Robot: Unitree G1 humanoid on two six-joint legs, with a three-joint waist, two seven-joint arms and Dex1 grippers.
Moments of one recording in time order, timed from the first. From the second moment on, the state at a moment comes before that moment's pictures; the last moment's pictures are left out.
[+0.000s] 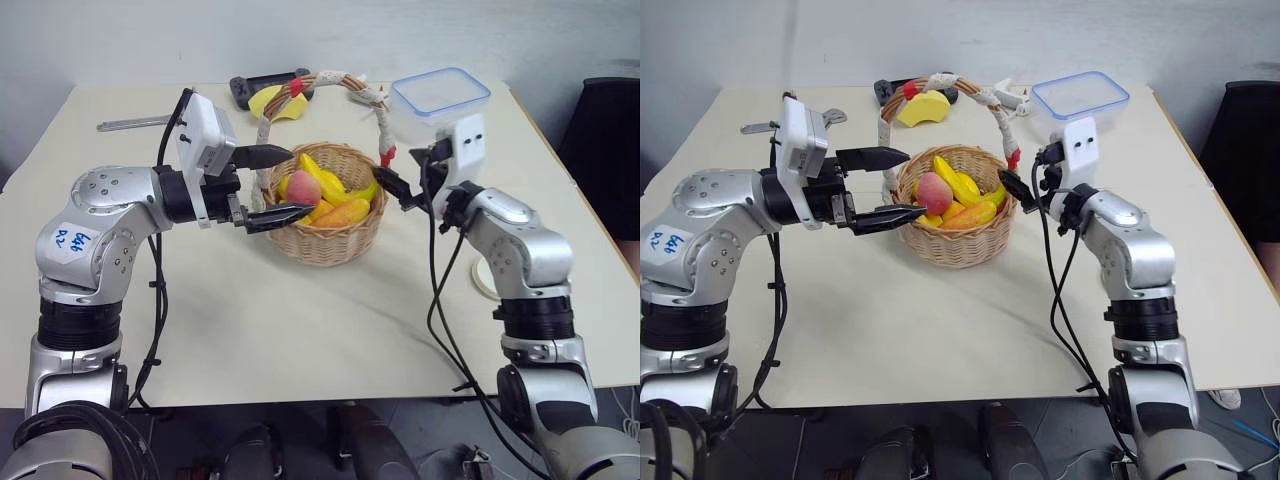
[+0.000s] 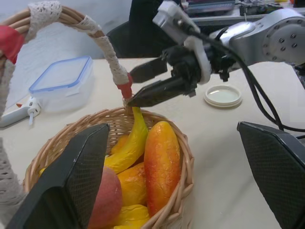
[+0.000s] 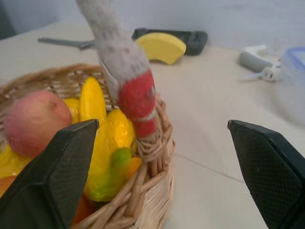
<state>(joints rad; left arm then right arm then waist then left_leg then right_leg) -0.77 0.68 0.06 -0.19 -0.54 0.64 -0.91 -0.84 -0.37 -0.05 0.20 0.36 0.57 0.44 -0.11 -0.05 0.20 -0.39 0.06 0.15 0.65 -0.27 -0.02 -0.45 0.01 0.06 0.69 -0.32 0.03</state>
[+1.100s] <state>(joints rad) -0.80 0.65 0.02 -0.17 -0.53 0.63 -0.92 -0.75 -0.74 -0.29 0.27 0.33 0.47 0.53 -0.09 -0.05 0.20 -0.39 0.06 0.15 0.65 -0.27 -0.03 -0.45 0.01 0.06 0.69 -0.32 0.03</state>
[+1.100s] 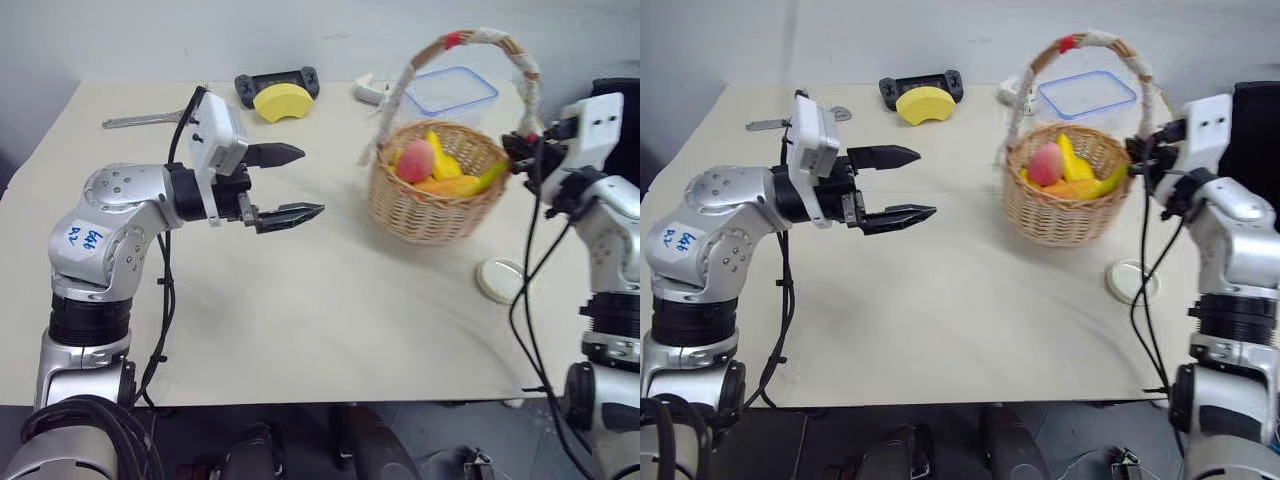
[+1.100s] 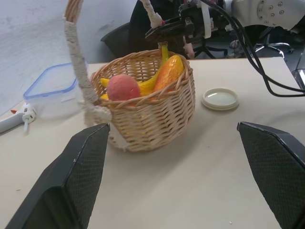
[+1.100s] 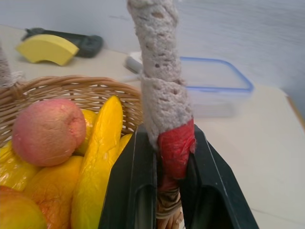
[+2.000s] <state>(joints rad) -0.80 0.68 0.04 -0.10 -0.59 0.63 -1.05 -0.05 -1.15 -0.77 0.16 0.55 0.62 1.12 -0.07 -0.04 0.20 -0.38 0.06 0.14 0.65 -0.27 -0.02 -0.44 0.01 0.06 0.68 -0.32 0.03</state>
